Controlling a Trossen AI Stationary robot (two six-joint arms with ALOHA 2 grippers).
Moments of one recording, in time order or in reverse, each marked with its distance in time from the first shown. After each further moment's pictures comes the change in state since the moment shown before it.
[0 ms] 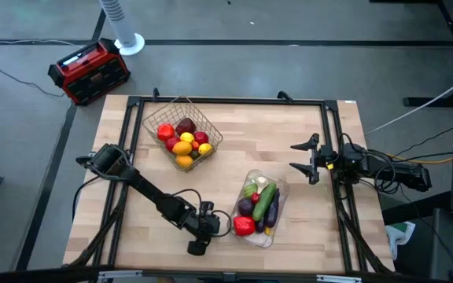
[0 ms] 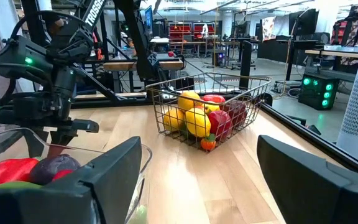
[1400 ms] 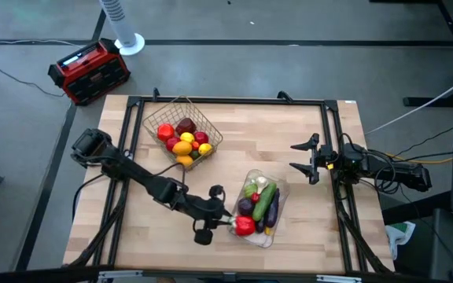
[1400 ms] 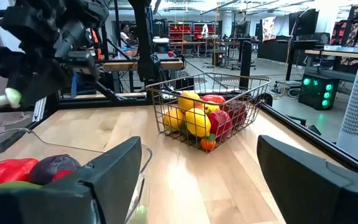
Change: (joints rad) left arm 0.082 -0.243 0.000 0.172 -0.058 0.188; right arm 0.000 0.000 0.000 0.000 0.000 0.000
